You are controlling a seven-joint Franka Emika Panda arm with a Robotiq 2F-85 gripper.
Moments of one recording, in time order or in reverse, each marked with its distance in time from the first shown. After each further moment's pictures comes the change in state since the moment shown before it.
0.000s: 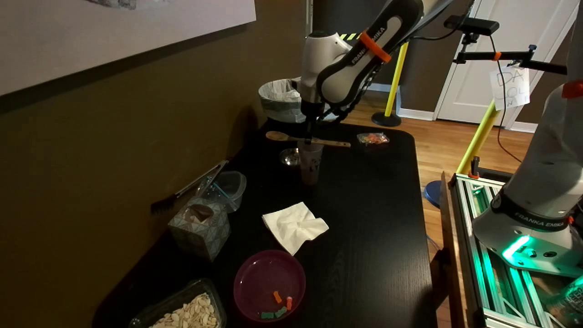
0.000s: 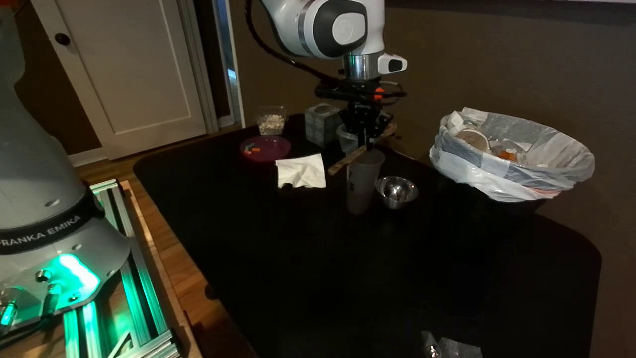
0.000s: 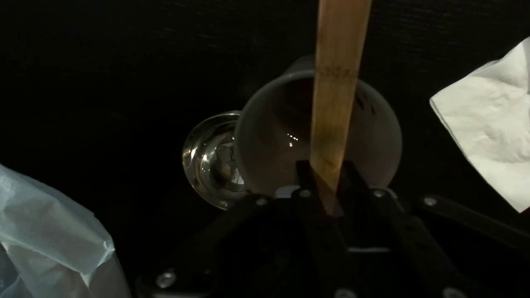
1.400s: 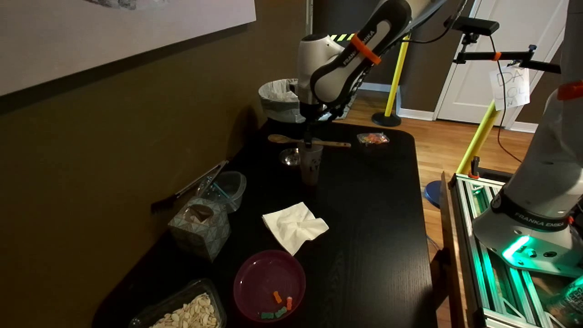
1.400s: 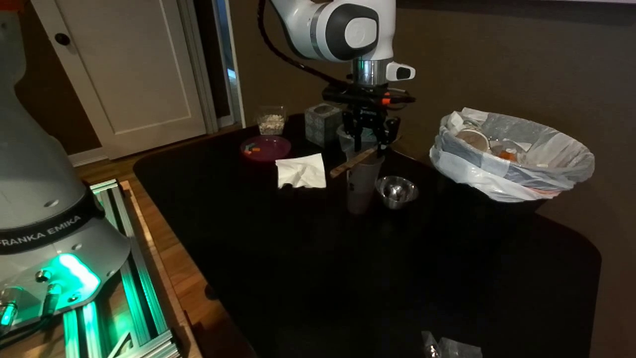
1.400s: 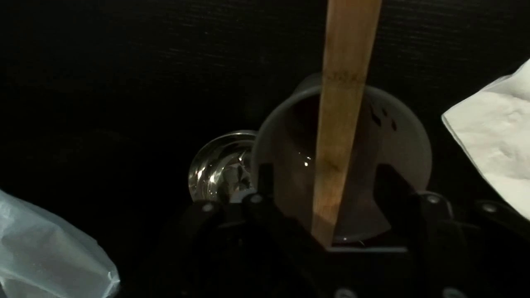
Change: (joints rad) arm -0.017 0.057 0.000 0.075 0.000 -0.088 -0.005
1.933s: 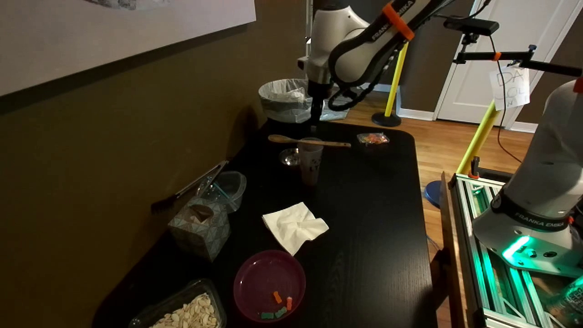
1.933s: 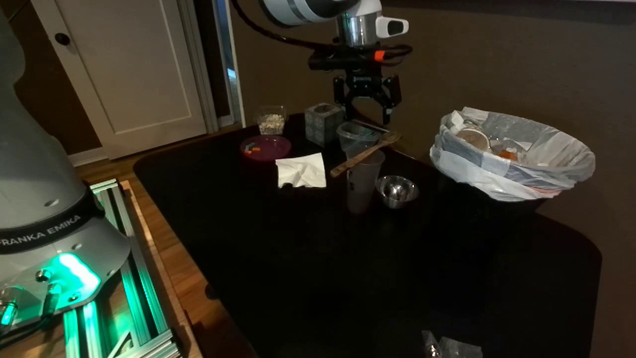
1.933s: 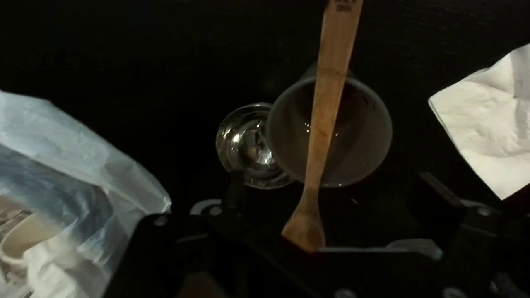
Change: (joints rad) arm 0.010 -0.237 -0.007 -0.151 -0.077 0.036 0.014
